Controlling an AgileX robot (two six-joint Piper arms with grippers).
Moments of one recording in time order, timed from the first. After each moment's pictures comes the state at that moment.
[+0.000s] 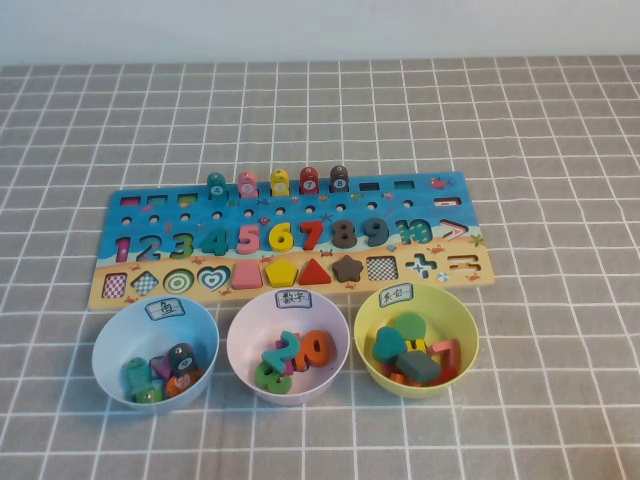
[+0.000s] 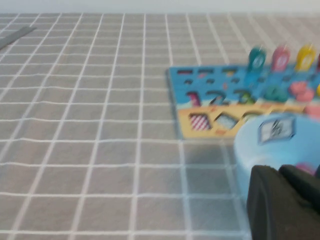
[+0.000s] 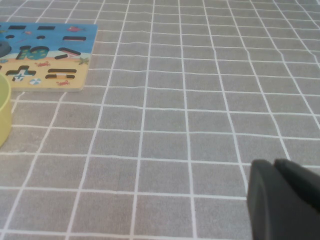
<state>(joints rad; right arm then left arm) 0.01 -0.01 0.03 0.12 0.37 -0.10 -0.07 -0.01 0.03 -0.02 0.28 -0.02</state>
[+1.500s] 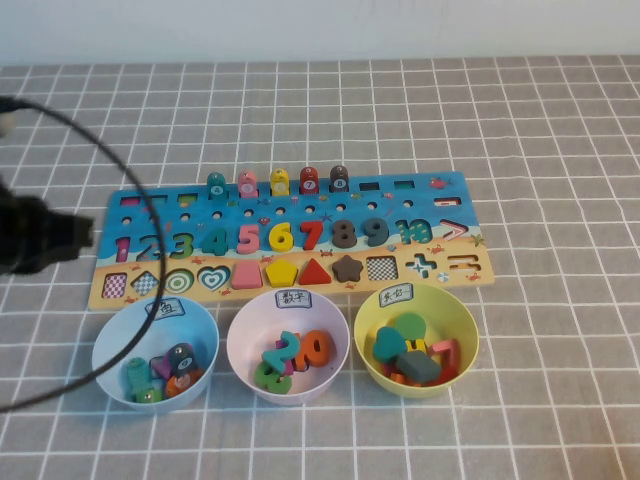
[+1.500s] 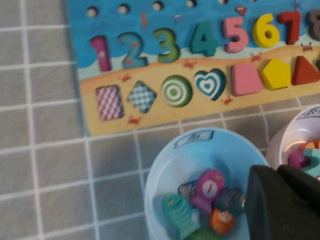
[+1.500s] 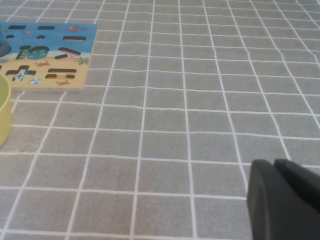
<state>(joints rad) 0.01 -0.01 0.03 0.12 0.37 -0.10 -0.08 1.18 -1.00 -0.30 0.85 0.17</state>
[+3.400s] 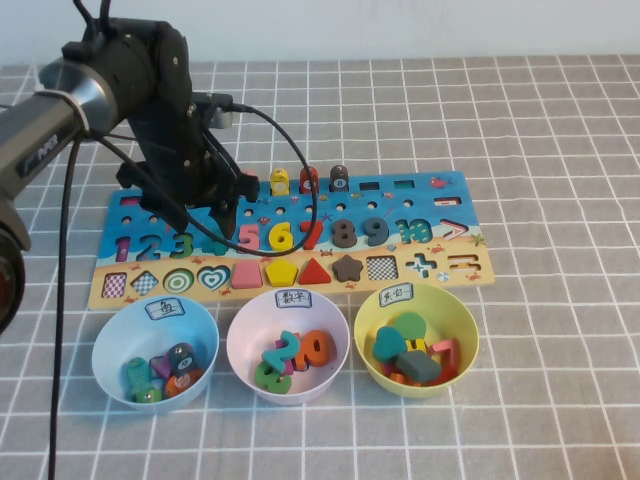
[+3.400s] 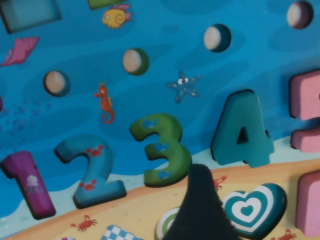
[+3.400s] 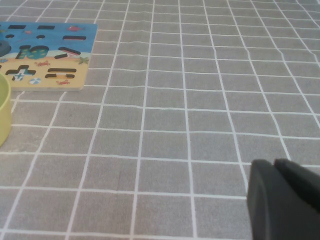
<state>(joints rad) 0.01 -0.01 0.03 0.12 0.37 -0.10 -0.33 2.18 -1.92 -0.01 1.22 -0.10</state>
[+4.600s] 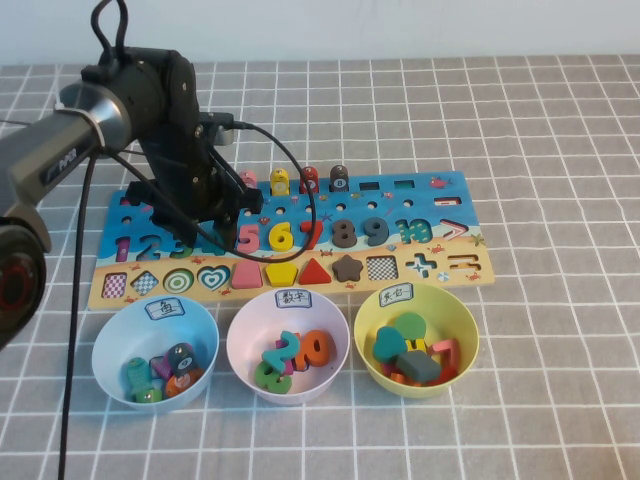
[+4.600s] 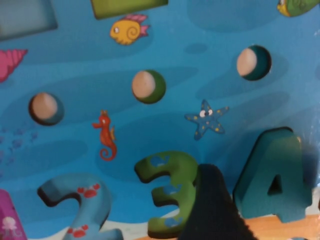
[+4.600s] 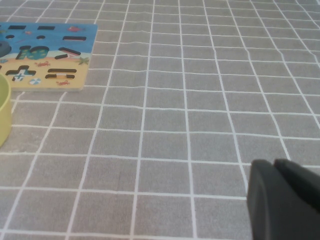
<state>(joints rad) 0.01 -0.01 0.03 0.12 0.37 -0.10 -0.32 2.24 -1.92 -0.02 1.16 -0.14</state>
